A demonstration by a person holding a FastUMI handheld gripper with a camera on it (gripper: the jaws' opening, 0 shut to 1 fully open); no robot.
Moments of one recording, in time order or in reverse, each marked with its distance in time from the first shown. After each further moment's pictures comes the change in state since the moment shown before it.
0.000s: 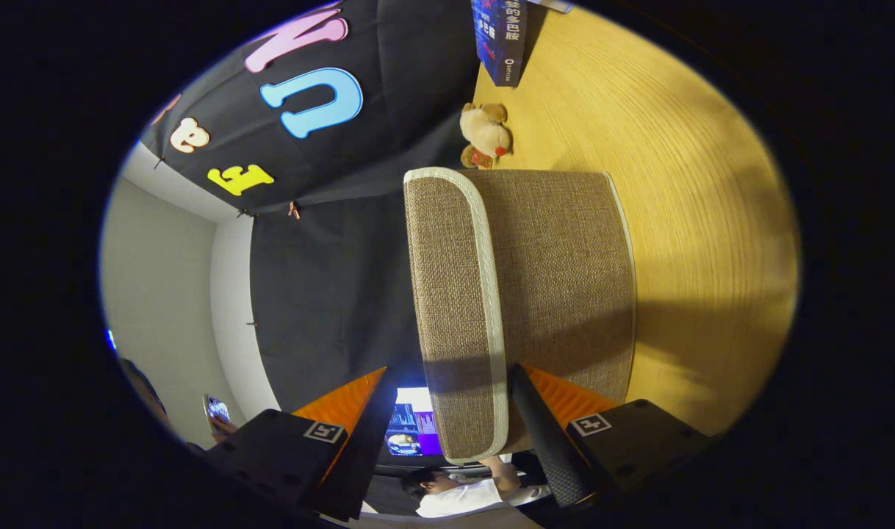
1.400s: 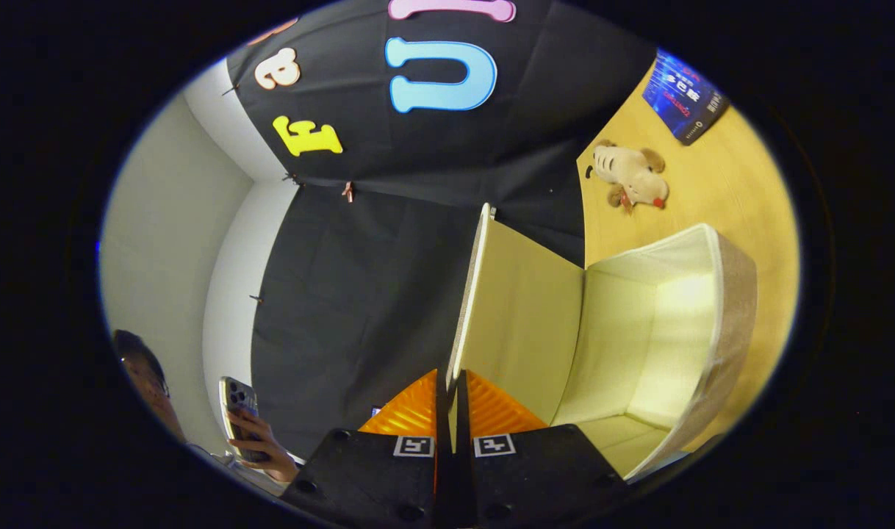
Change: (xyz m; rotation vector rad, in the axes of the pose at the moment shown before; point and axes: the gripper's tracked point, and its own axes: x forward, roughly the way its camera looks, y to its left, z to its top) arm 0.129 0.189 -0.008 -0.334 -0.126 0.043
